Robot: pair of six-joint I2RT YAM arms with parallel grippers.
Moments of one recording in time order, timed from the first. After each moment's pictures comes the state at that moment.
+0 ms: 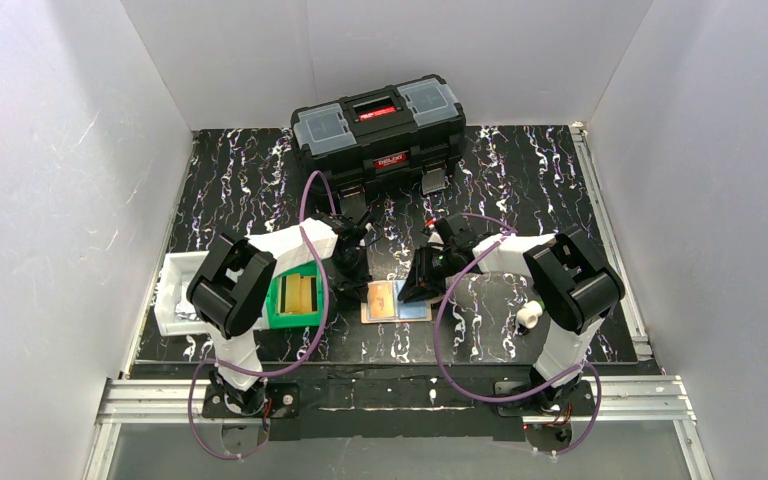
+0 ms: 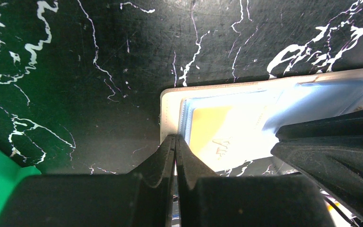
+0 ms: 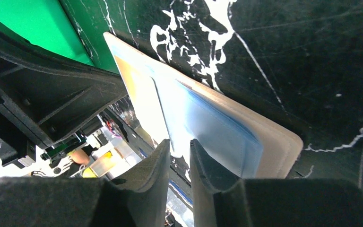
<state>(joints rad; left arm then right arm) -0.64 1.81 1.13 -0.74 0.16 -0.74 0.58 1.78 0.87 -0.15 -0.68 0.81</state>
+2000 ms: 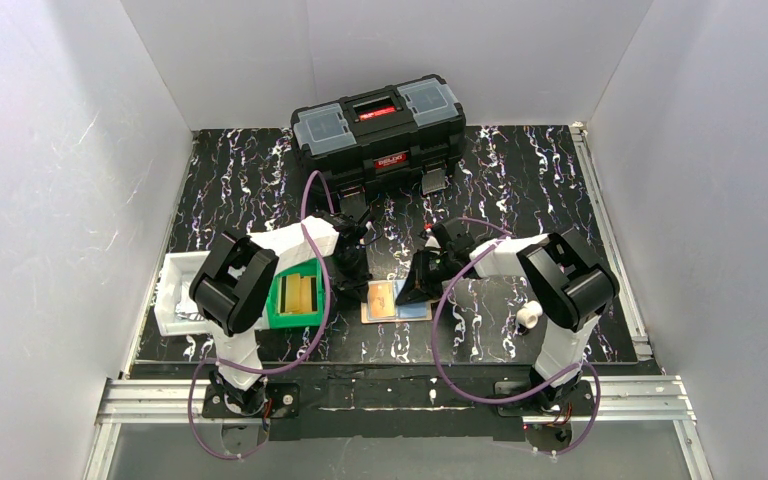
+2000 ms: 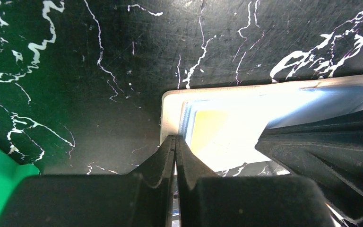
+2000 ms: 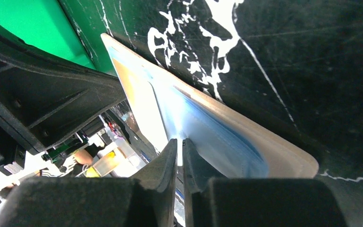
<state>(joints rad) -0.63 1.84 1.14 -0.76 0.17 -0.77 0.60 1.81 0.83 -0.05 -0.68 0.86</state>
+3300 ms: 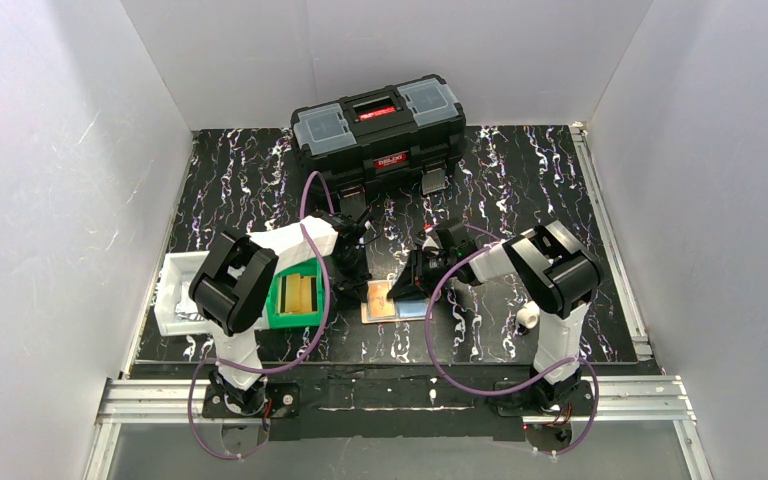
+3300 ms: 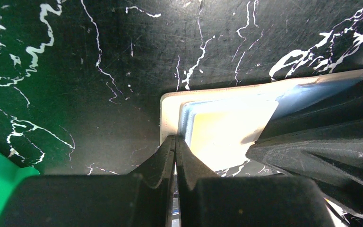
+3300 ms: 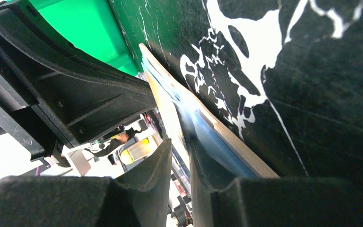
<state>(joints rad) -0.62 1.84 1.14 -0.75 0.19 -0.75 0.58 1.92 0.77 0.32 -0.87 1.04</state>
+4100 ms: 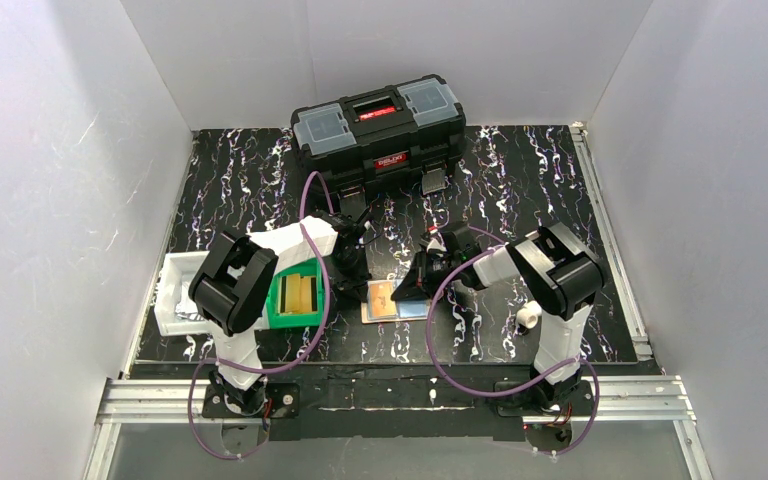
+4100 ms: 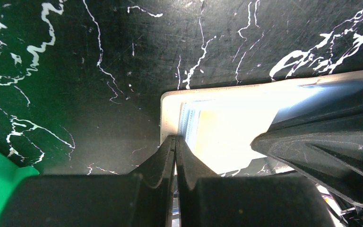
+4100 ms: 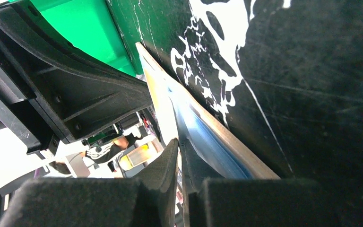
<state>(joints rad) -0.62 1.84 1.14 -0.75 0.18 -0.76 0.56 1.90 0.72 0.38 -0.85 1.04</state>
